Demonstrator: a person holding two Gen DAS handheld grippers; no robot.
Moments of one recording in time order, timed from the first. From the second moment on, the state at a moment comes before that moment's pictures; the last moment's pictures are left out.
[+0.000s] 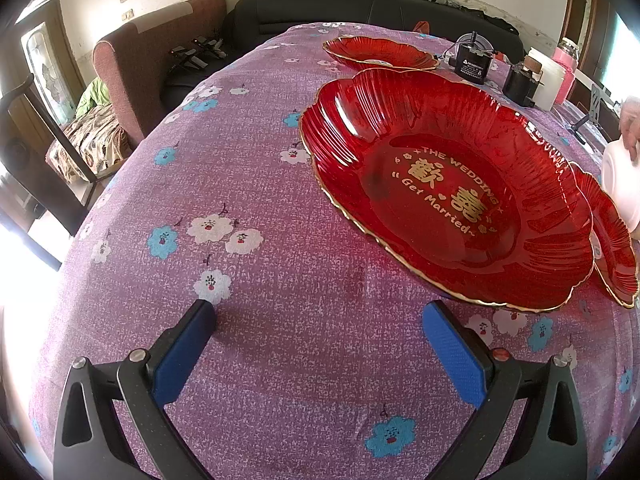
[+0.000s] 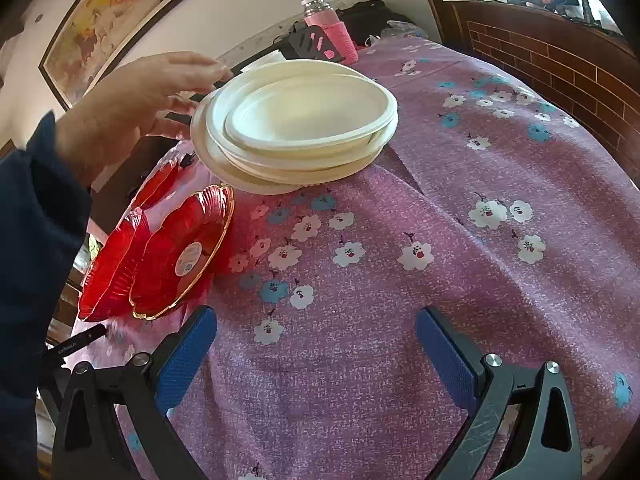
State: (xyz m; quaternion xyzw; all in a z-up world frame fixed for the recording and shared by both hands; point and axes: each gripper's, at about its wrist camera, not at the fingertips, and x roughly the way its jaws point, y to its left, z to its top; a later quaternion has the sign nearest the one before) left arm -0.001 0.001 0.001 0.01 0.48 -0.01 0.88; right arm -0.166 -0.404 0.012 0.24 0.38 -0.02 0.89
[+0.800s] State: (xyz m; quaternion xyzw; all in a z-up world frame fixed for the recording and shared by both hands) left arm -0.001 0.000 0.001 0.01 0.48 -0.01 0.88; right arm -0.167 -0.406 0.012 0.26 0.38 -0.01 0.89
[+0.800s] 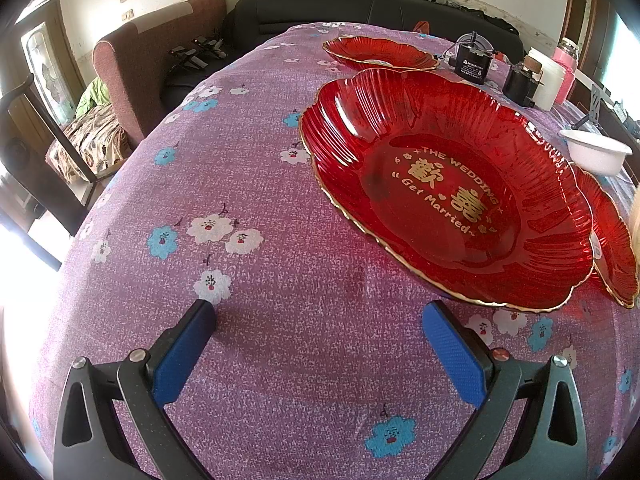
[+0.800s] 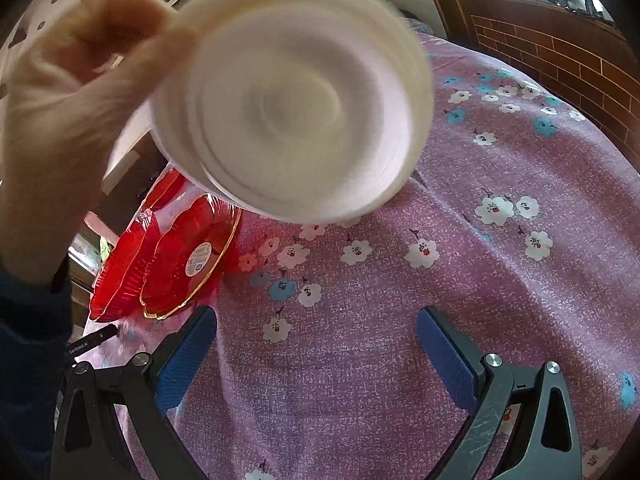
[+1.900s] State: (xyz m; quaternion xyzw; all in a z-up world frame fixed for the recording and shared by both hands) left arm -0.001 0.000 0.001 0.01 0.48 -0.01 0.88; right arm -0.175 -0.412 0.014 0.27 0.36 0.02 0.89
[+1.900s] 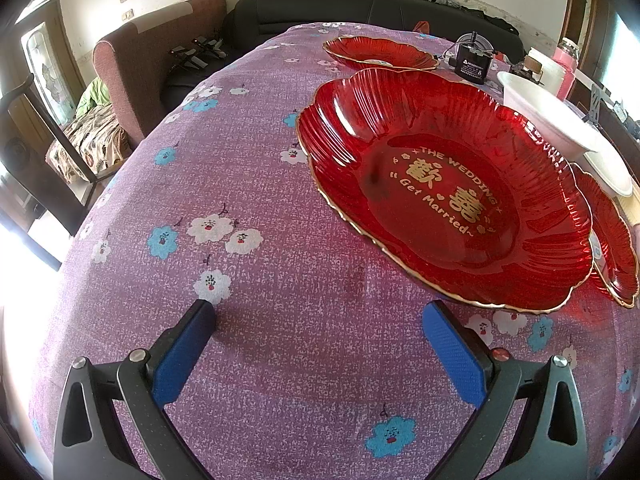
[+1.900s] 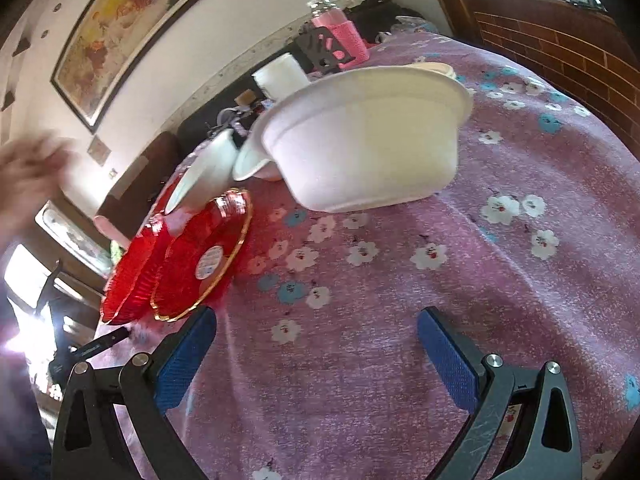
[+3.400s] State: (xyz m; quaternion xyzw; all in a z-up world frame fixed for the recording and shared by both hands) left arm -0.003 -0.003 0.001 0.01 0.48 0.00 0.88; right arm -0.152 -0.307 0.073 0.19 0.34 0.17 0.91
